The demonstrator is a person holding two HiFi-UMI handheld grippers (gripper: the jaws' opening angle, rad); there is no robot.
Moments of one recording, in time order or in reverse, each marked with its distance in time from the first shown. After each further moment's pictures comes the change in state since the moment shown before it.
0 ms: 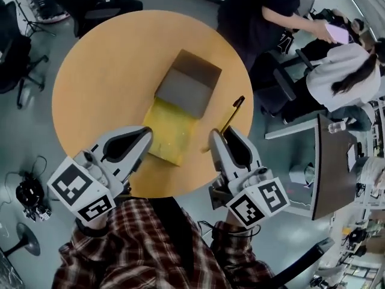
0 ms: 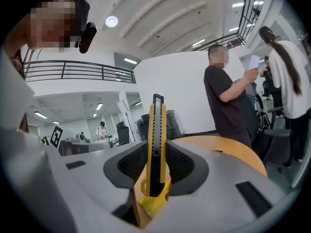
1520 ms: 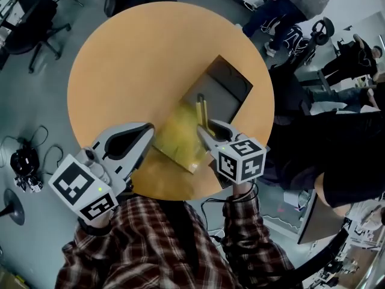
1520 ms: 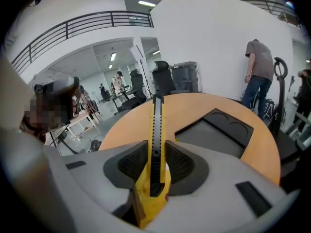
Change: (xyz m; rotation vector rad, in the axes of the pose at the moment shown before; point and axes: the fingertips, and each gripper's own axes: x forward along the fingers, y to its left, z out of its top) left arm -0.066 0.076 -0.006 -0.088 -0.079 0.197; right arm 0.137 0.001 -0.153 -0.211 0.646 0.175
